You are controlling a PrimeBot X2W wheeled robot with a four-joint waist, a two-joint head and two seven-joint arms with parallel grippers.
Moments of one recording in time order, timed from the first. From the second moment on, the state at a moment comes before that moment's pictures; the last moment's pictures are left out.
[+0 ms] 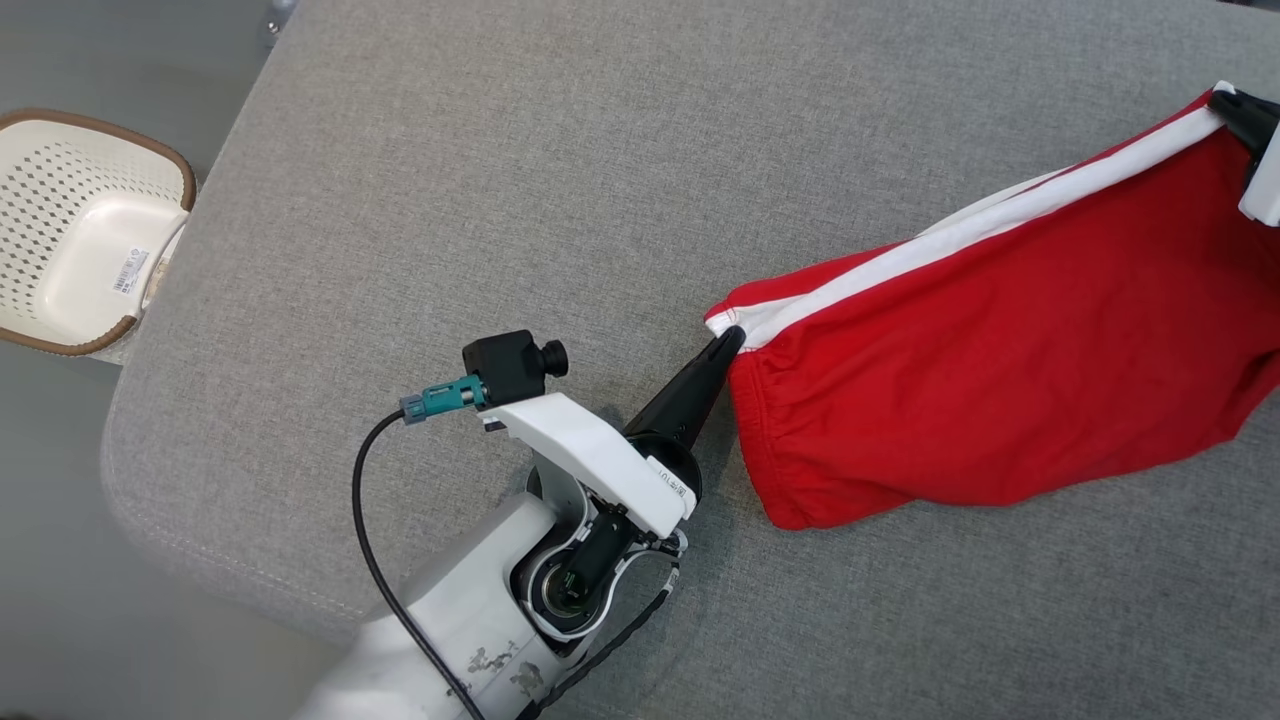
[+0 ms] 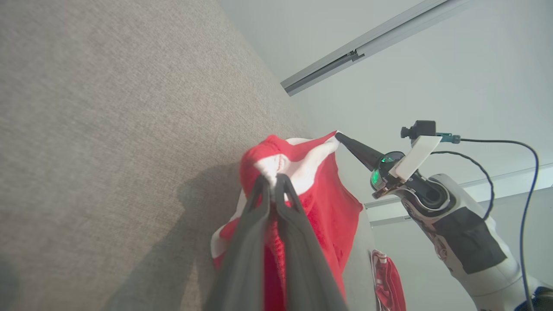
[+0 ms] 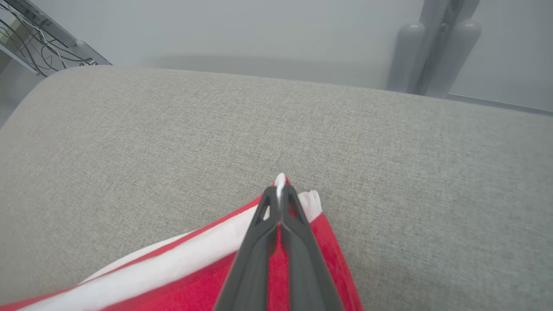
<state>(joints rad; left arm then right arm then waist) -0.66 0.08 -0.93 0.45 -1.57 -0.13 -0.16 -1.20 -0.56 0.88 0.99 1.13 0.13 0.30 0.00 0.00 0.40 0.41</state>
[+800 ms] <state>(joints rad) -0.70 0.09 -0.86 0.61 -1.35 -0.13 -0.26 -1.17 -0.53 0.95 1.08 1.12 0.13 0.14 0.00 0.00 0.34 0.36</state>
